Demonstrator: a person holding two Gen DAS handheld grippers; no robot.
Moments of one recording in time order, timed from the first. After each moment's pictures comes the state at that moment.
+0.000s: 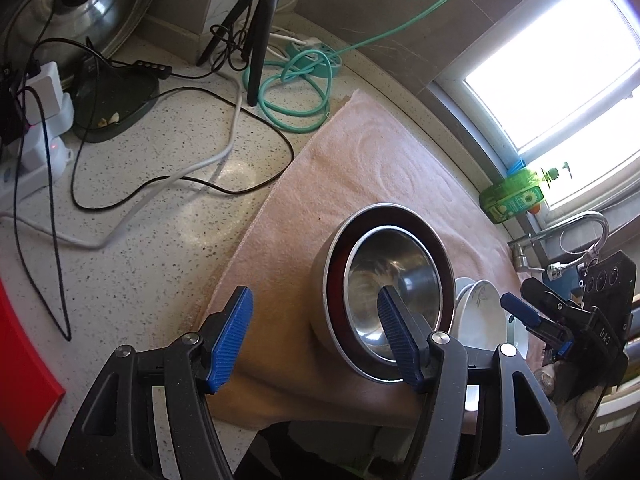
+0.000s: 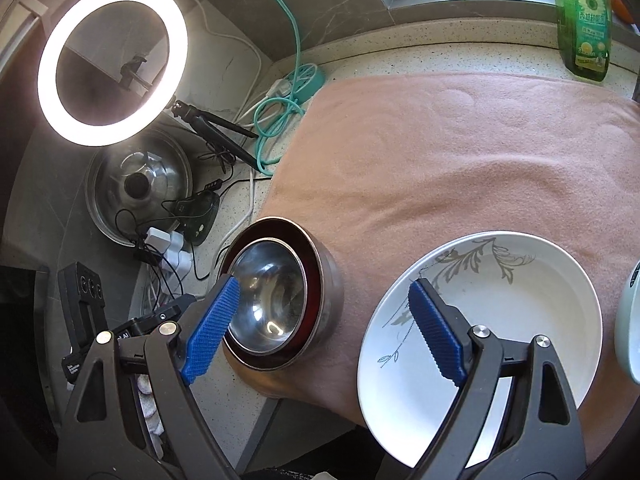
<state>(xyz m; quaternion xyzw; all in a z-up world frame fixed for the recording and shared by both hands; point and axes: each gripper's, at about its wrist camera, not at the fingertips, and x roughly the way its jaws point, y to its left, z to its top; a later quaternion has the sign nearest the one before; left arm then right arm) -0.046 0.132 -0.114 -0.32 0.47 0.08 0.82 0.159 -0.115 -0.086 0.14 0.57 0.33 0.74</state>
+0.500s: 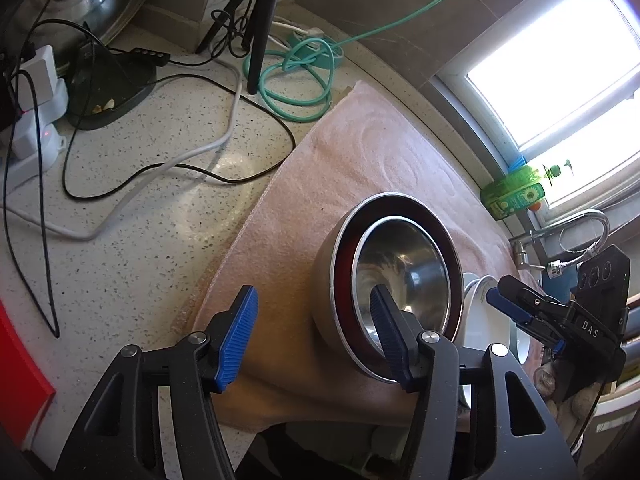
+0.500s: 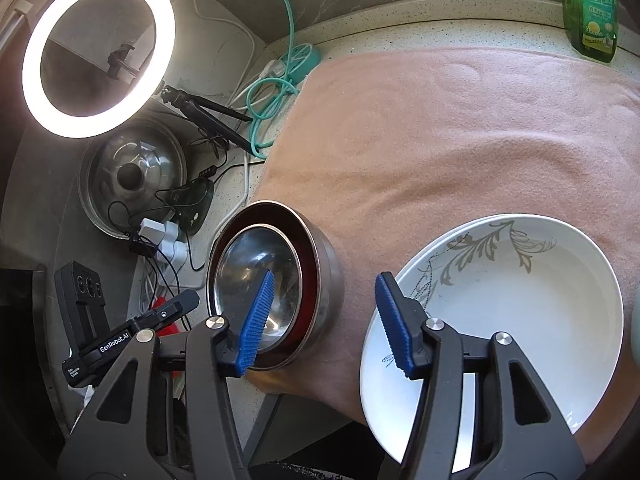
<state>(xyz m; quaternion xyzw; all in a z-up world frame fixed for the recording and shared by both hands) -0.047 0.132 -0.124 -0.33 0.48 0.07 0.81 0.161 -0.104 -0.104 0.14 0.60 0.33 0.72</state>
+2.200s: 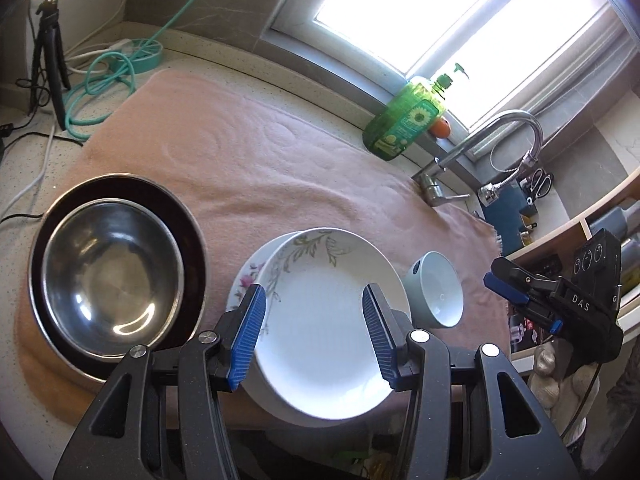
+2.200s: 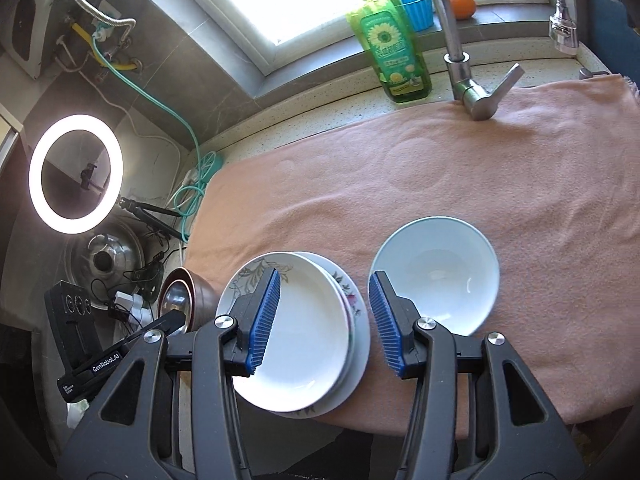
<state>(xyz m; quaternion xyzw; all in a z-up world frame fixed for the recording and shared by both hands) 0.018 -0.043 -0.087 -0.24 0.47 -0.08 0.84 0.150 -0.345 -0.050 0.20 0.52 0.19 0.81</state>
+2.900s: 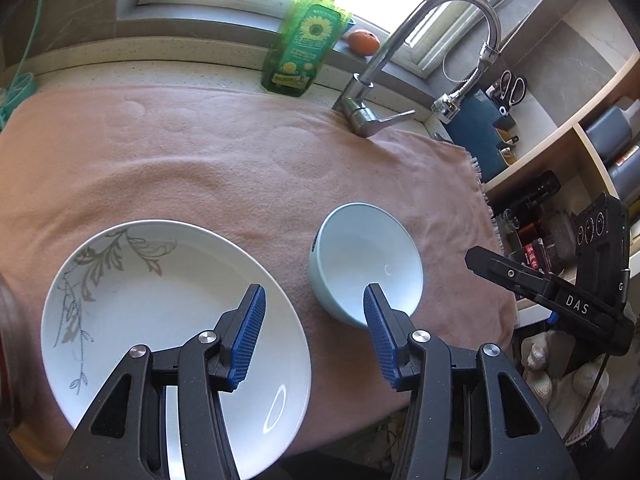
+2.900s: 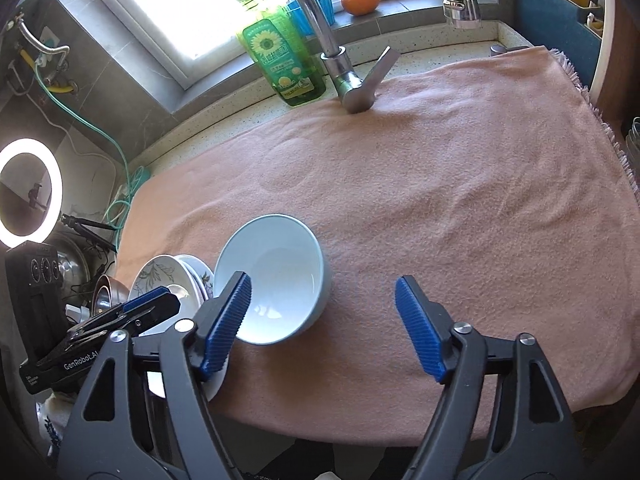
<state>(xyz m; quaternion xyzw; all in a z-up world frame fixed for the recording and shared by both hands) 0.074 -0.184 -0.110 -0.14 0.52 -0.18 0.82 0.149 -0.433 -0.094 0.17 0.54 0.11 0.82</state>
